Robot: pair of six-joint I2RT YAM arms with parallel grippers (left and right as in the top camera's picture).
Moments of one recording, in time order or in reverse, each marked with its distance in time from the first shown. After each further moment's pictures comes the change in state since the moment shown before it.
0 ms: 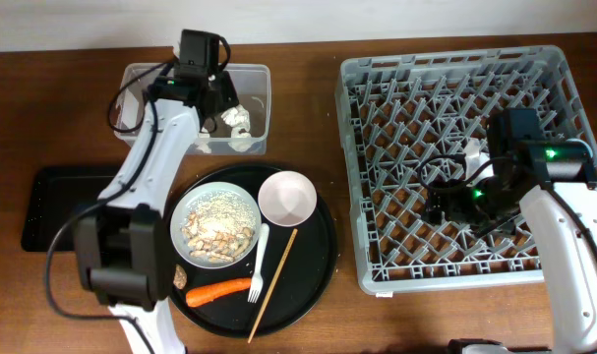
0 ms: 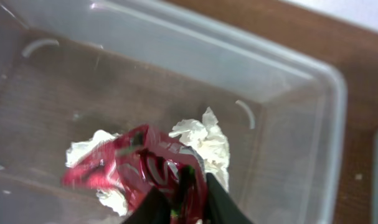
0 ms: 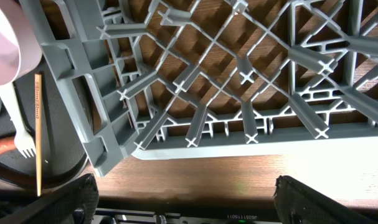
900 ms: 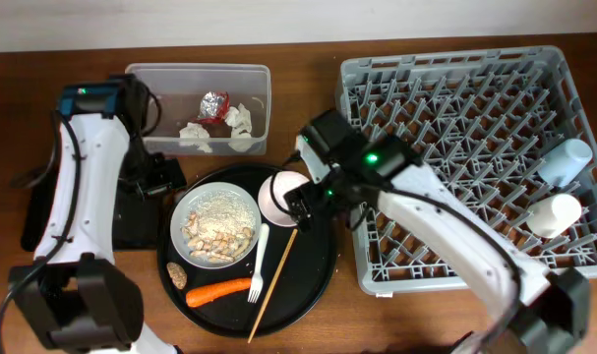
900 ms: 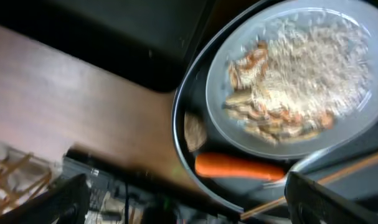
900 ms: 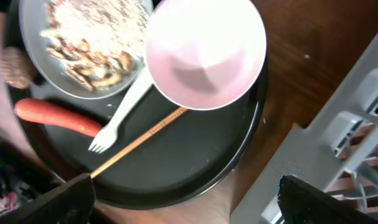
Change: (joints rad) left arm 0.219 -0.230 -0.012 -0.991 0.018 0.072; right arm 0.689 0.254 0.180 0.320 0.018 0.074
